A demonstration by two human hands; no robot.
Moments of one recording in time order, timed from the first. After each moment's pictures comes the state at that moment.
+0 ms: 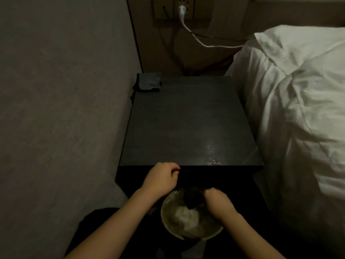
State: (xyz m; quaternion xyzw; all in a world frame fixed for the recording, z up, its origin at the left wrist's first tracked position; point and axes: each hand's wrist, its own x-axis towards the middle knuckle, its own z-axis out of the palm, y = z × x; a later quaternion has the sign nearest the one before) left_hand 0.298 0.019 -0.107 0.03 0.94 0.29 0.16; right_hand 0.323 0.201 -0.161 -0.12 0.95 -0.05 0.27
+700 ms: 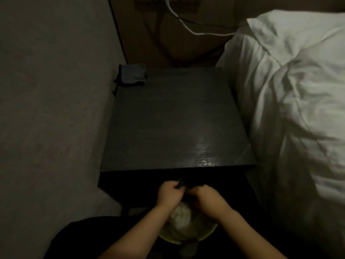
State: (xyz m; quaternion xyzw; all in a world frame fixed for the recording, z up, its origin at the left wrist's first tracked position) left_hand 0.297 0.080 -0.206 -0.26 0.80 0.47 0.28; right_hand 0.299 0.214 -0.182 -0.17 0.92 -0.15 0.31
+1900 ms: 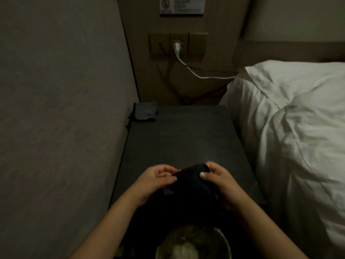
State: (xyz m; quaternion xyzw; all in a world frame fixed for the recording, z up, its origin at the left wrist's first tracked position) left_hand 0.220 -0.005 -0.081 -0.05 0.68 0.69 0.26; right_hand 0.221 0.210 -0.071 0.01 0.58 -0.78 0.24
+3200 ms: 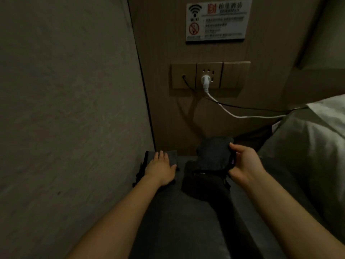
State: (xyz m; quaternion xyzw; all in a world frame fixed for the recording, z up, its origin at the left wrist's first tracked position) left_hand -0.107 -0.081 -0.145 -0.02 0.99 0.08 0.14; right_hand -0.076 0.130 -0.060 0.18 0.37 -0.90 0.16
